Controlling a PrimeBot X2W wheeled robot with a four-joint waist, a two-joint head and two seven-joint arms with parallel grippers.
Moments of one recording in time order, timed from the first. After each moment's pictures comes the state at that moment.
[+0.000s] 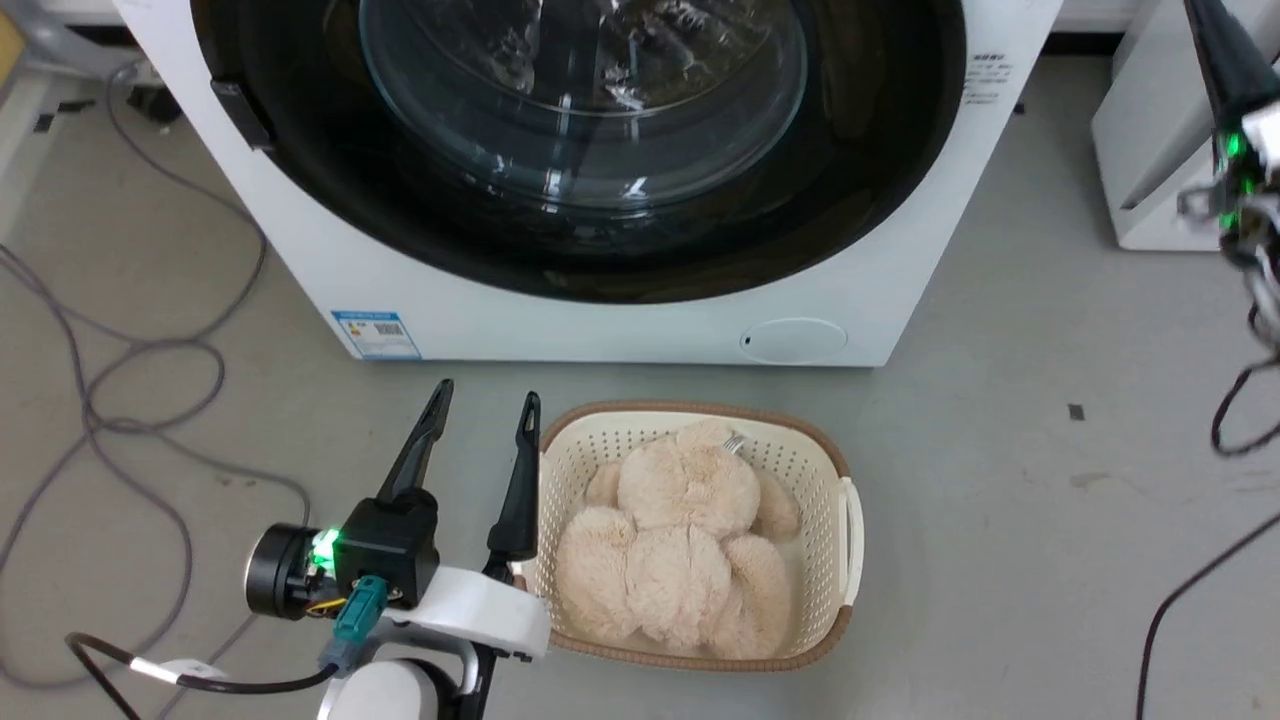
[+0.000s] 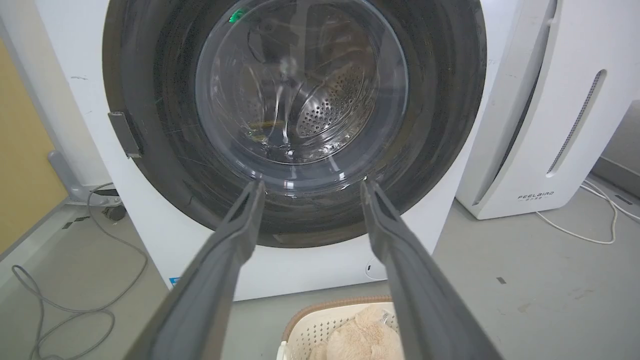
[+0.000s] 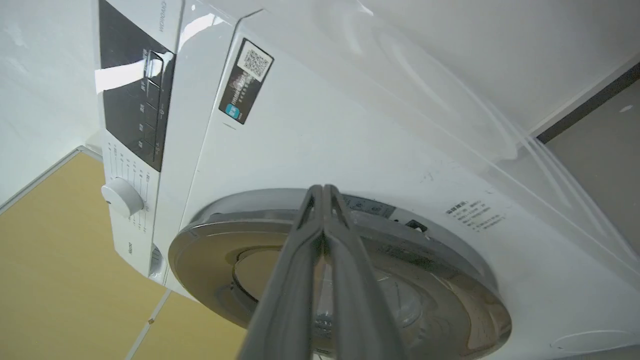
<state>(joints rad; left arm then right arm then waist) -0.14 0.05 -0.19 0.01 -0.06 0.02 -0.17 -0.99 -0.42 0.35 0.72 1.61 0.13 0.00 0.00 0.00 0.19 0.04</state>
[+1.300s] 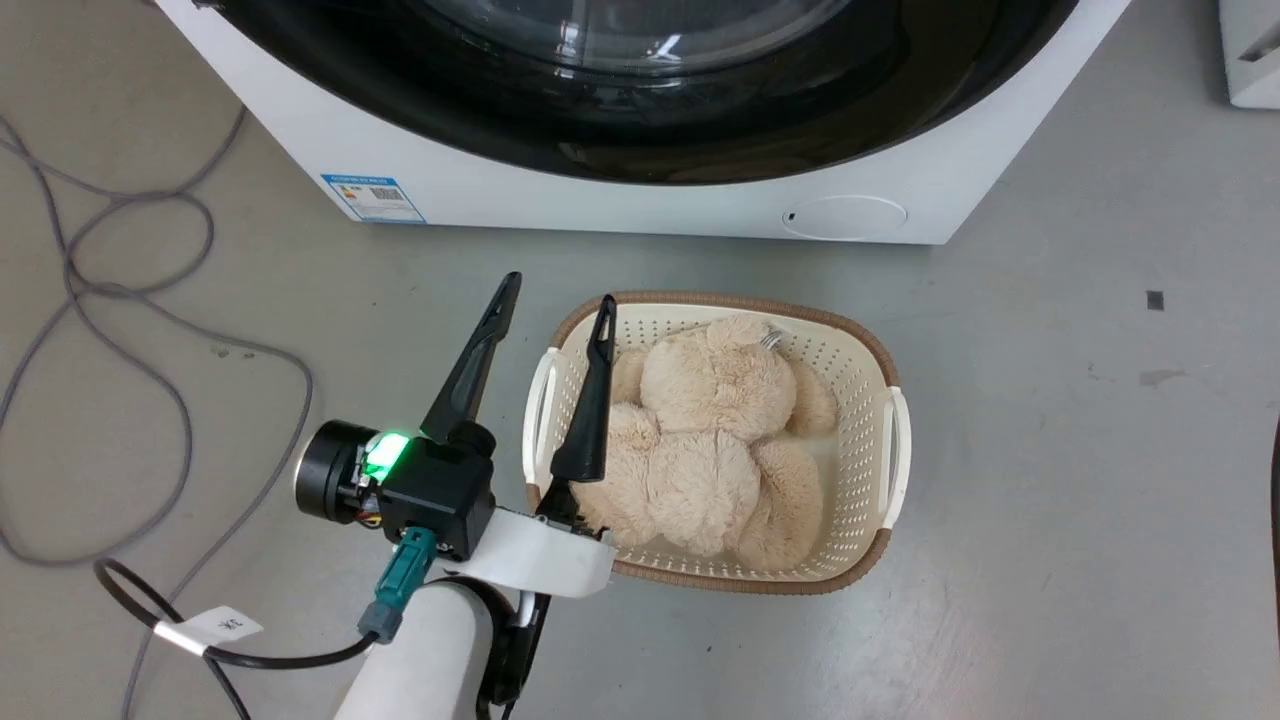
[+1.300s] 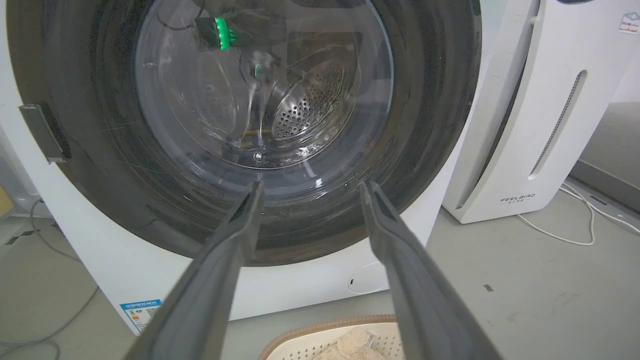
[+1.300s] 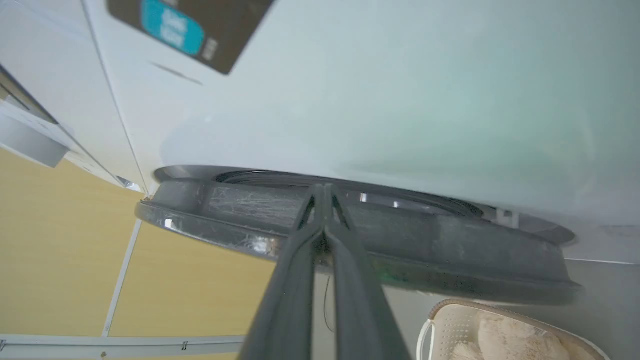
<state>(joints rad) -0.29 0.05 -0.30 0.00 -0.09 0.05 -0.25 -1.79 -0.38 1.11 1.25 2.15 0.13 0.57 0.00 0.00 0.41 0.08</state>
